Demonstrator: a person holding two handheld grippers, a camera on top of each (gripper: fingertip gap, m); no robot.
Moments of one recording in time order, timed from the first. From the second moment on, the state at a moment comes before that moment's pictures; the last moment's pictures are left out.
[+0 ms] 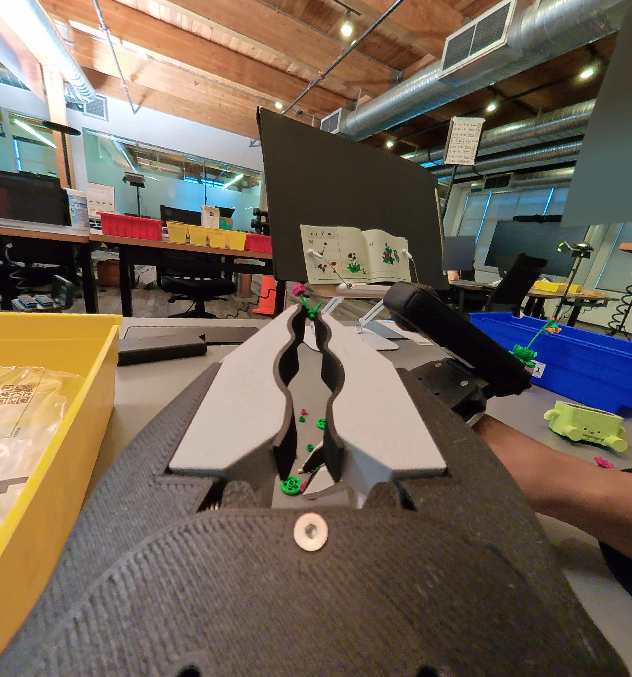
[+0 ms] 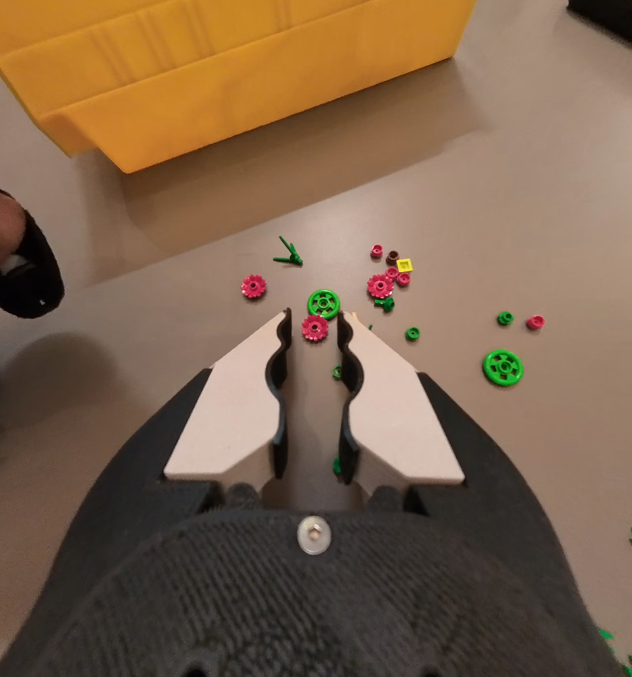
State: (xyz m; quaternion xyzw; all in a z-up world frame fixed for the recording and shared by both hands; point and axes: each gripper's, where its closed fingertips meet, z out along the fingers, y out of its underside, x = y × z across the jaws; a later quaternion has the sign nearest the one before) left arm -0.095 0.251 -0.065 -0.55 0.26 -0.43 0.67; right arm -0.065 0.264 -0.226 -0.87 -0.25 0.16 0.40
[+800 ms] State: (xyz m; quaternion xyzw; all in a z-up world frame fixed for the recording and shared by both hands) left arm -0.095 0.255 -0.066 -0.56 0.24 -0.43 0.66; right arm -0.064 0.264 -0.232 -0.88 -0.24 0.16 0.39
